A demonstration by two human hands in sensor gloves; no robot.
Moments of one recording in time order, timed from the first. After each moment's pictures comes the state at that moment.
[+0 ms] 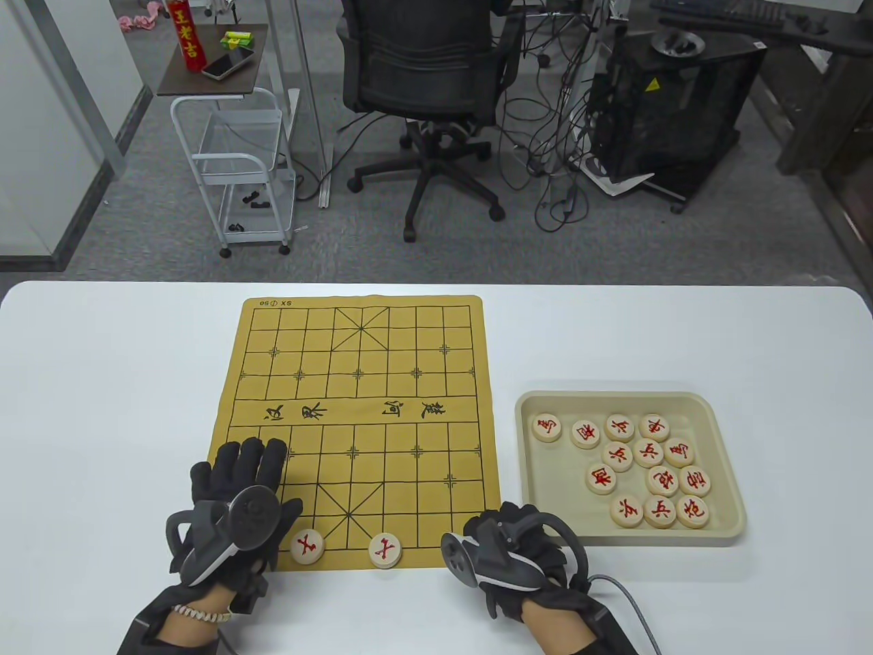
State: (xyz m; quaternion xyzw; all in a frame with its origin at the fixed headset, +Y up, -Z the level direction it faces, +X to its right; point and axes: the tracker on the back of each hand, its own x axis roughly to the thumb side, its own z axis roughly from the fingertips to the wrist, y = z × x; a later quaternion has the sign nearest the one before) left_hand -0.271 -0.738 -0.273 0.05 -0.03 0.06 1.00; right_hand 0.053 -0.770 -0.253 -0.20 -0.08 -0.96 0.16
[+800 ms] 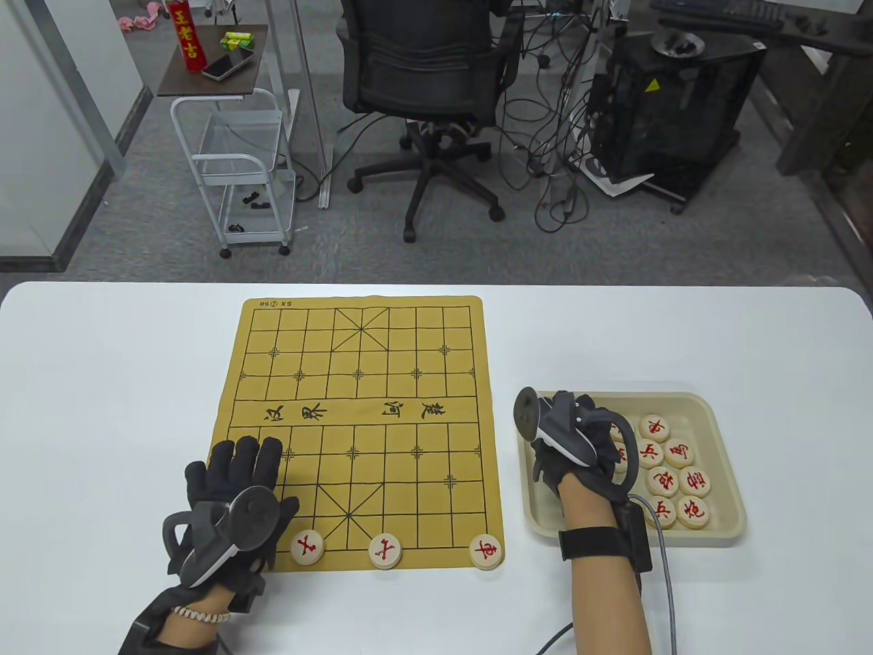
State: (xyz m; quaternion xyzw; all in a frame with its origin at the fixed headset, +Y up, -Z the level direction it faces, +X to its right) left_hand -0.274 -0.736 -0.272 0.06 -0.02 0.04 1.00; right_hand 0.139 -0.733 -0.399 0.05 -0.06 -0.99 0.09
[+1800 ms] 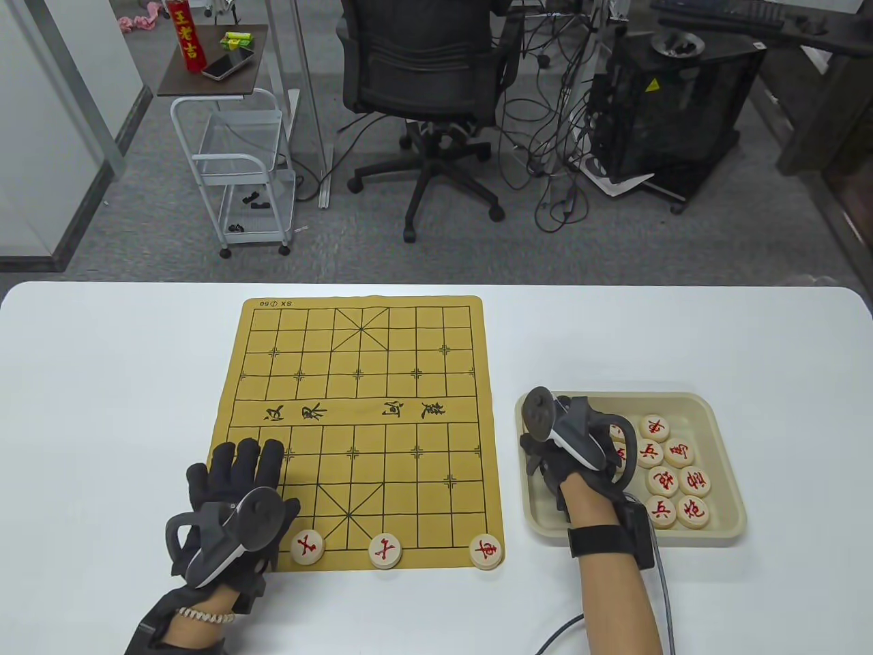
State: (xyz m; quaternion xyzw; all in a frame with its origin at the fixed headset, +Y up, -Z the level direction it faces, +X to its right) left_hand -0.269 -0.738 -0.272 0.06 -0.01 0.02 1.00; right_hand 0.136 -0.722 -0.378 -0.01 0.02 -1.00 -0.01
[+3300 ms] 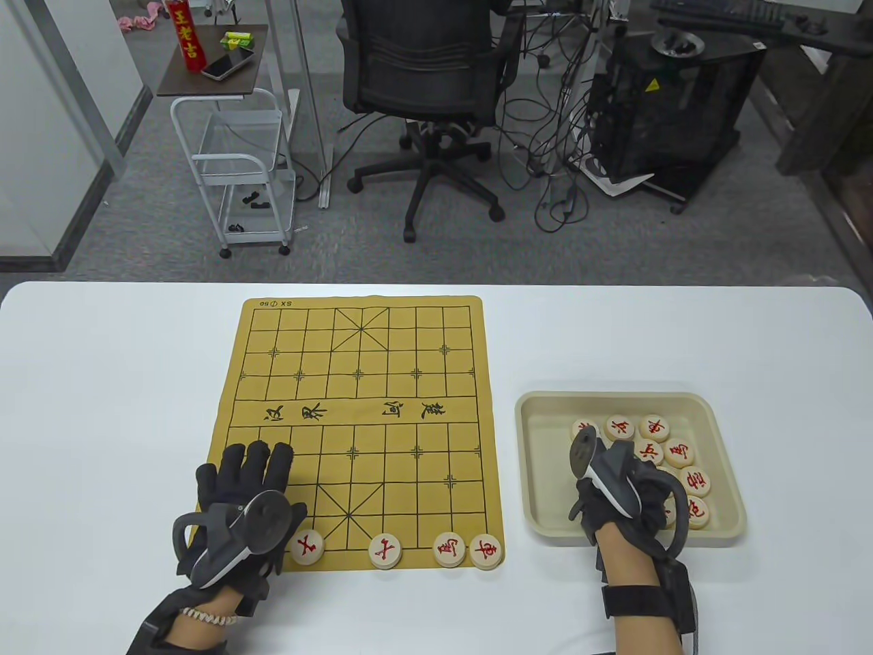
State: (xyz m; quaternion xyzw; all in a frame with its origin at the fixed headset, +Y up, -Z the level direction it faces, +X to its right) left_hand -0.263 -0.744 -0.271 0.05 -0.03 0.02 1.00; right_hand 0.208 -0.758 -0.337 0.20 -0.11 -0.97 0.07
